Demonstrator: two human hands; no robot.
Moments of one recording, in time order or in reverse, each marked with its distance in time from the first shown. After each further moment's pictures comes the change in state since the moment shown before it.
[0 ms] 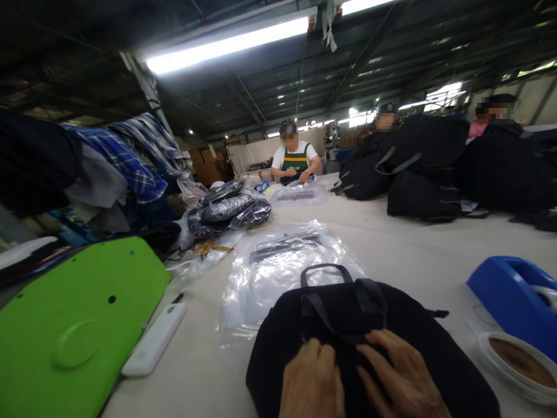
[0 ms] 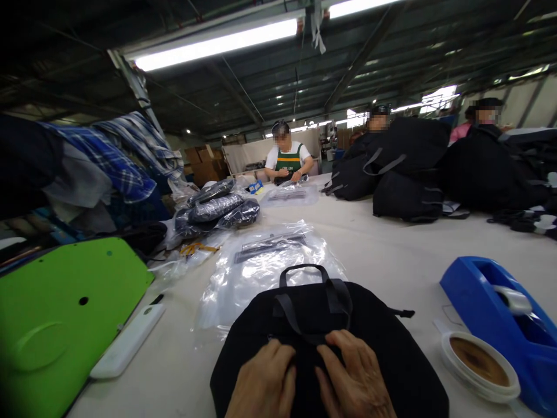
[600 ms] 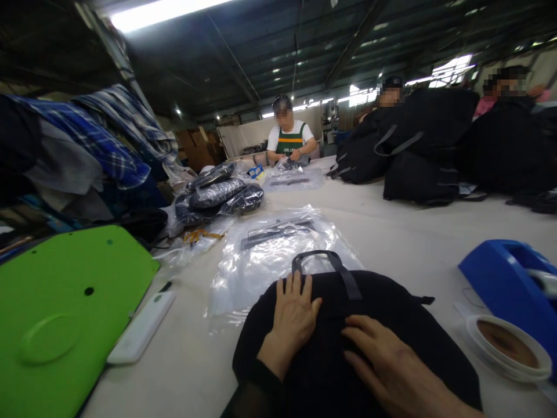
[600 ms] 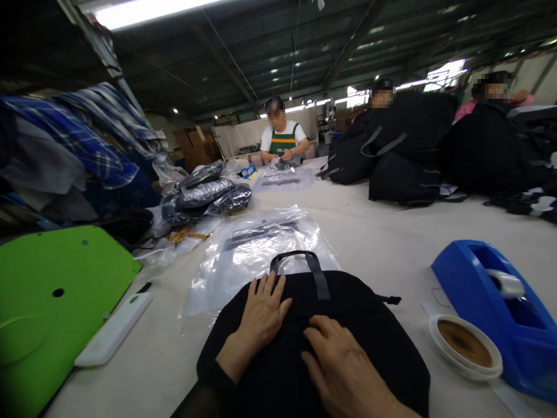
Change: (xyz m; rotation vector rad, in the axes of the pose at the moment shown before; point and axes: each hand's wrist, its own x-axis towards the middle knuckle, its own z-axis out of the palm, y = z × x) left_hand 0.088 -0.025 0.000 0.702 0.189 0.058; right_hand 0.032 0.008 -0.021 0.089 -0.309 0.043
